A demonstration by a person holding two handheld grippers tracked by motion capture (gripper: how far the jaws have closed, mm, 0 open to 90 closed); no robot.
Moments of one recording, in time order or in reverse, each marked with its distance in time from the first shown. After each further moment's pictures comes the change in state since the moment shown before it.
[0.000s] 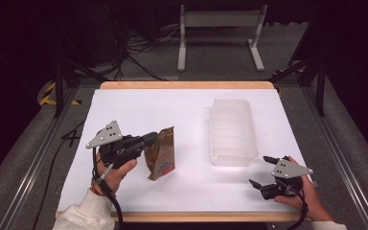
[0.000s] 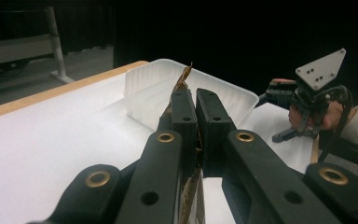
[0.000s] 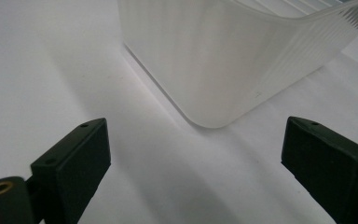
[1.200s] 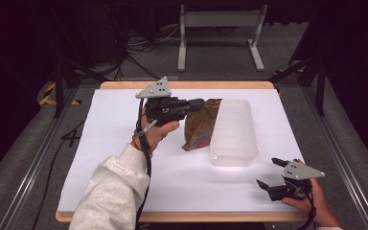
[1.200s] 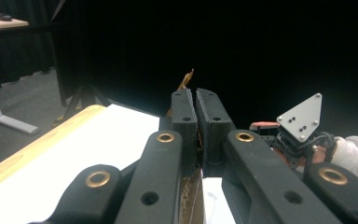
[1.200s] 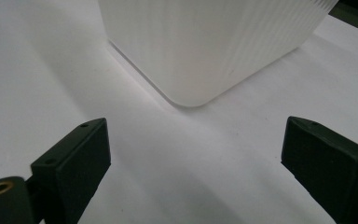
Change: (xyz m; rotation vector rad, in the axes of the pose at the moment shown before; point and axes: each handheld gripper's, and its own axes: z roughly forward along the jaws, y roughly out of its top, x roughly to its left) left arm 0.001 0.092 0.107 -0.014 -0.224 0.111; right arm -0.006 -0.014 -0.017 -0.011 -0.037 0.082
